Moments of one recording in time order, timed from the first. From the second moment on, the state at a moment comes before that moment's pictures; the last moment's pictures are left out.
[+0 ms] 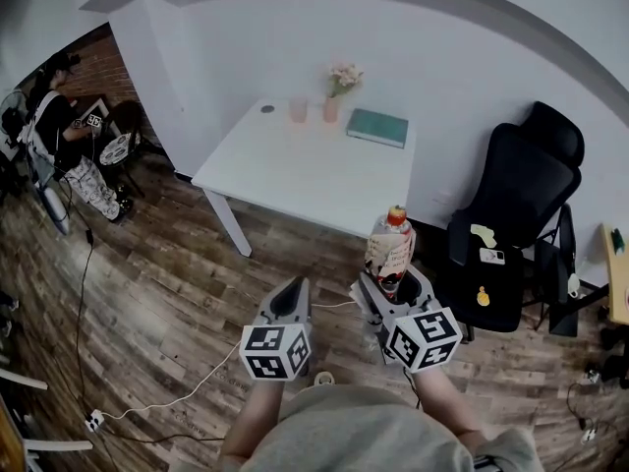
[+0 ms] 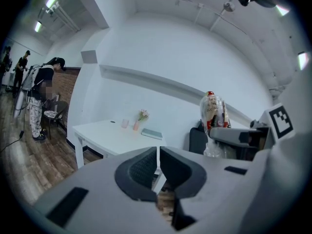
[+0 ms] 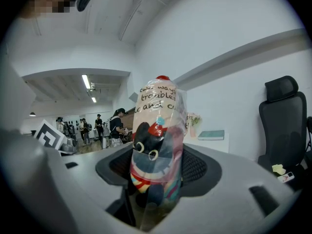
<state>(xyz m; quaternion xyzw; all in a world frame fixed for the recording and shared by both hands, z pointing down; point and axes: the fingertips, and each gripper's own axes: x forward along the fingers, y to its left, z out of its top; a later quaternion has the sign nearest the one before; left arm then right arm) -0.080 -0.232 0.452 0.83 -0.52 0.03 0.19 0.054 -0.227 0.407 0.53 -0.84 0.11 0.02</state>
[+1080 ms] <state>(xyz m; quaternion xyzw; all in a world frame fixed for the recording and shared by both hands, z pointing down) -0.127 -0.346 0.468 0.82 -0.54 0.02 0.19 0.024 -0.355 0.418 0.52 -0.84 0.12 0.02</state>
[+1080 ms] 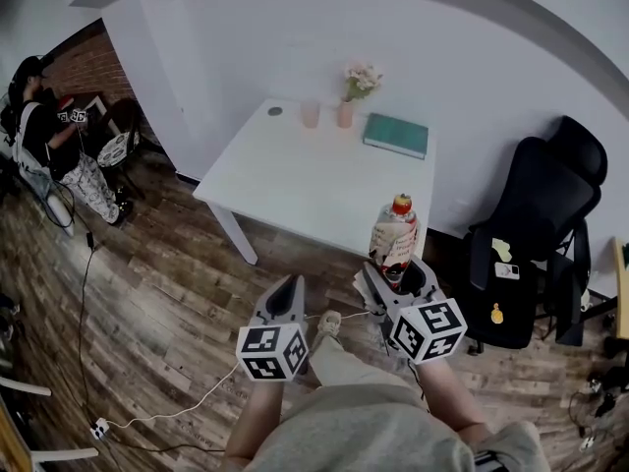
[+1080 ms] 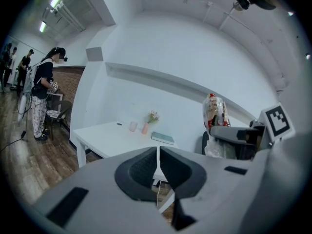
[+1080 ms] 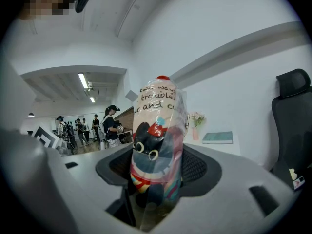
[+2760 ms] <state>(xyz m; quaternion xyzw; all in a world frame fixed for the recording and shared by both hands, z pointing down) -0.153 -0.636 0.490 0.81 -0.54 0.05 0.21 -0.002 -0.668 0.518 0.52 -0.83 0.19 0.12</state>
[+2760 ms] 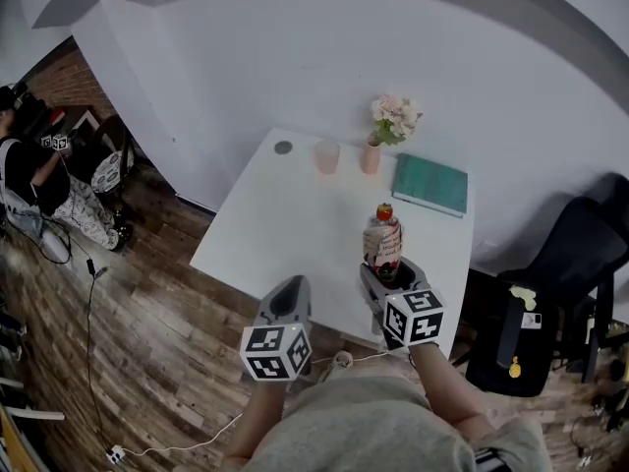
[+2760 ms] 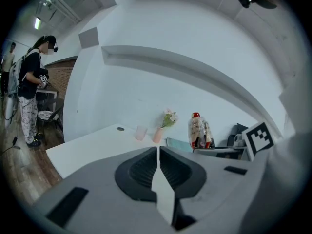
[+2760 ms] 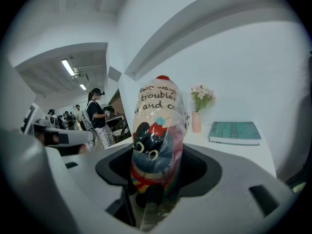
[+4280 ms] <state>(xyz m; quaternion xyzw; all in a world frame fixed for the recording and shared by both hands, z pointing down) -0.135 -0.698 0.525 0.81 -0.54 0.08 0.24 -0.005 -0.771 0.695 0.46 -0.74 0.34 0.37</state>
